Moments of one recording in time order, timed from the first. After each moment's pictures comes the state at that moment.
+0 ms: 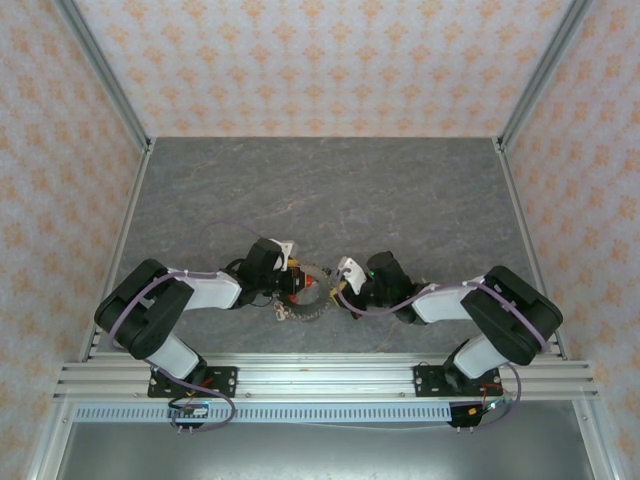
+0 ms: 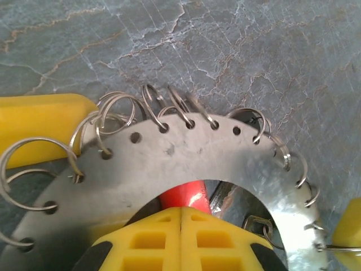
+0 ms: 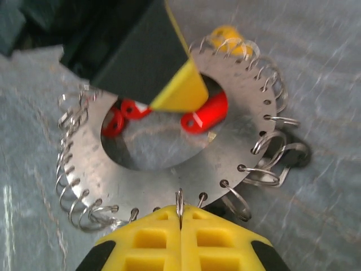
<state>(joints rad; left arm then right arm) -0.55 1.55 0.51 0.23 0.29 -0.57 0.73 1.50 0.39 0.54 -0.43 -0.01</state>
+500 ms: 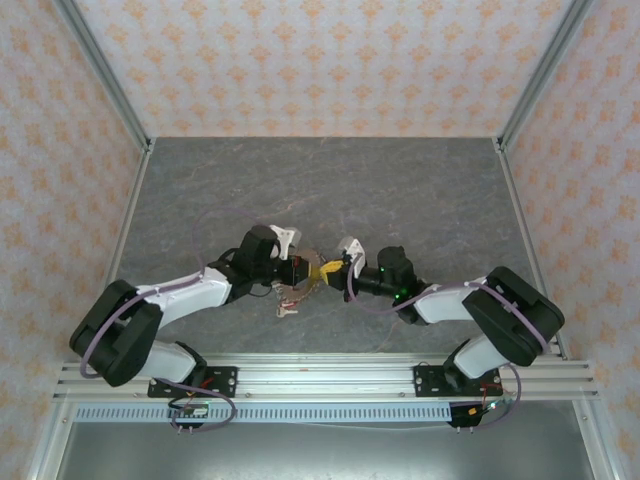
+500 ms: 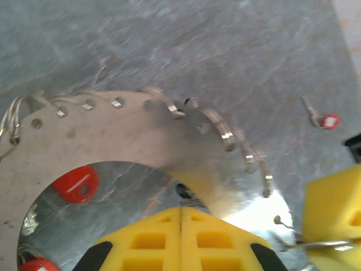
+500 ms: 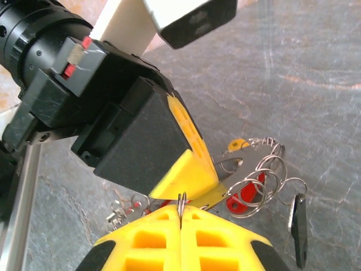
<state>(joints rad) -0.55 1.36 0.60 0.06 0.38 -0.52 0.70 1.49 0.38 0.86 -0.50 0.16</state>
